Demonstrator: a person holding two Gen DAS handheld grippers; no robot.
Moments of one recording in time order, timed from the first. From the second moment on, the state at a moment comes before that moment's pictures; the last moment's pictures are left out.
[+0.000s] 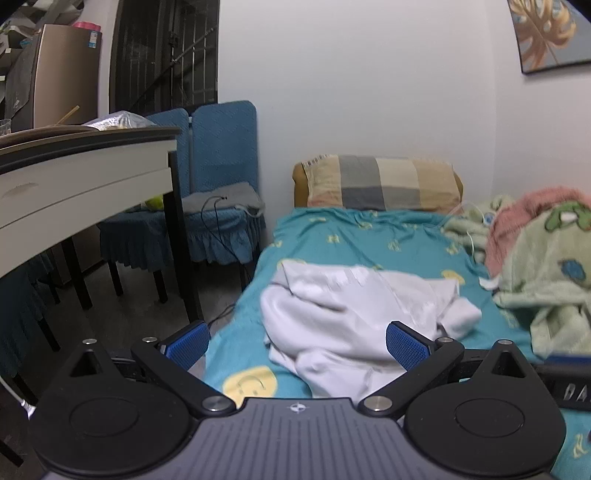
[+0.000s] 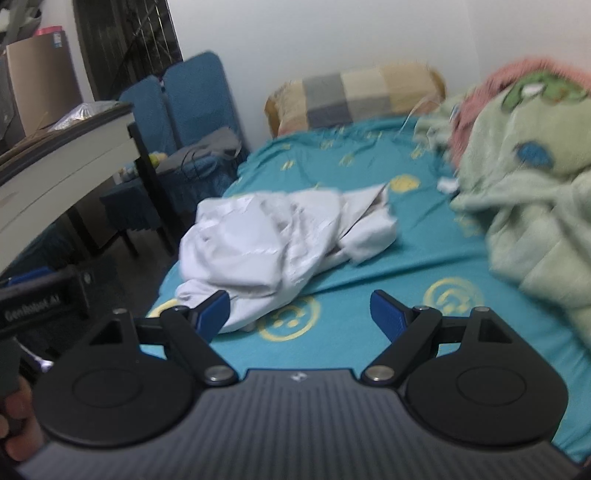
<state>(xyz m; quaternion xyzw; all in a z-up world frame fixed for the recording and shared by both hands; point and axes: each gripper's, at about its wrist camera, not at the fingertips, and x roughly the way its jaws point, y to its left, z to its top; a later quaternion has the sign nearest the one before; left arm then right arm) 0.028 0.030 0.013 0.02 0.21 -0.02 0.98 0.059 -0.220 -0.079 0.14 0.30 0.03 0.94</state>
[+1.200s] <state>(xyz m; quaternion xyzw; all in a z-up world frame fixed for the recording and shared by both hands) 0.077 0.037 -0.029 -0.01 0.27 -0.06 0.96 0.140 -0.354 -0.073 0.25 0.31 -0.07 0.91</state>
